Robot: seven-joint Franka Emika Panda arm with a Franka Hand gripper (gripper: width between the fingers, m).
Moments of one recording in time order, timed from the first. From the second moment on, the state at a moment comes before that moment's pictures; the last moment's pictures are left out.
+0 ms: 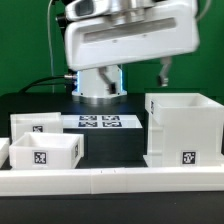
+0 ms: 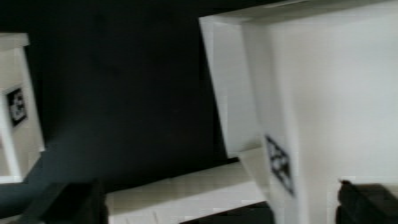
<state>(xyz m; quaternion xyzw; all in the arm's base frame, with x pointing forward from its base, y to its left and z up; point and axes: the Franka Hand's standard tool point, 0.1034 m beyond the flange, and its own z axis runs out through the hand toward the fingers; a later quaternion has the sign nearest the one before) 0.577 0.004 0.132 -0.99 0.08 -0.02 0.09</state>
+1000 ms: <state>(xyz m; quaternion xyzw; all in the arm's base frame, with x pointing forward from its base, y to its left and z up) 0.569 -0.064 0.089 -0.99 0.10 0.00 0.04</state>
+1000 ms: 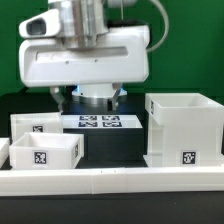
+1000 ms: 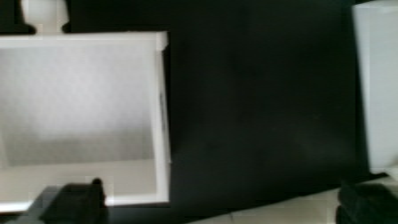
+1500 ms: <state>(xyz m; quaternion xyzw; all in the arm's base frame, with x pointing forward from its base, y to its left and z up) 0.568 -0.063 0.084 -1.00 0.07 0.00 0.03</state>
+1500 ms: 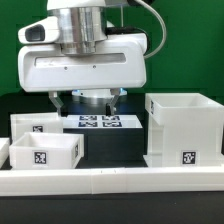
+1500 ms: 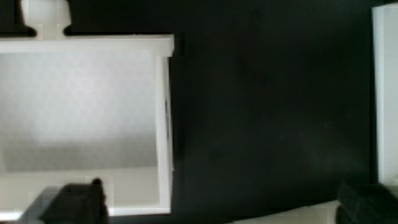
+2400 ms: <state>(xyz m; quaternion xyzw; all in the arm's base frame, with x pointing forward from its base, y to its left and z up) 0.537 -0.085 0.008 -1.00 0.06 0.00 0.00</state>
